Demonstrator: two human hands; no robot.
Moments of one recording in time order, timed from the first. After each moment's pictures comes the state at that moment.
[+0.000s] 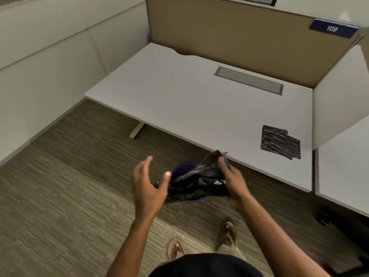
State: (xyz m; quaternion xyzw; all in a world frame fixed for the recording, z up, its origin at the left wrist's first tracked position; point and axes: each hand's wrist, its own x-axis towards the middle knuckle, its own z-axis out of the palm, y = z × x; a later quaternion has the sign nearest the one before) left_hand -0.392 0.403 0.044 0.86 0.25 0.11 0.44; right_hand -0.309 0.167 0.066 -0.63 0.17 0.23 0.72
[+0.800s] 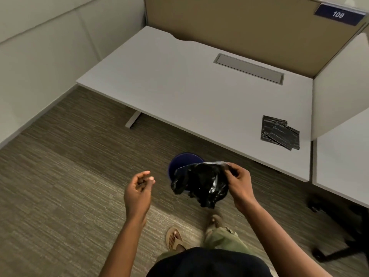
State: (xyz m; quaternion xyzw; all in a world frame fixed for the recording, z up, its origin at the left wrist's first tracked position) left_hand -0.419 0.425 0.003 0.64 0.37 0.07 0.67; right_hand -0.331 0.160 0.048 -0.75 0.10 0.11 0.64
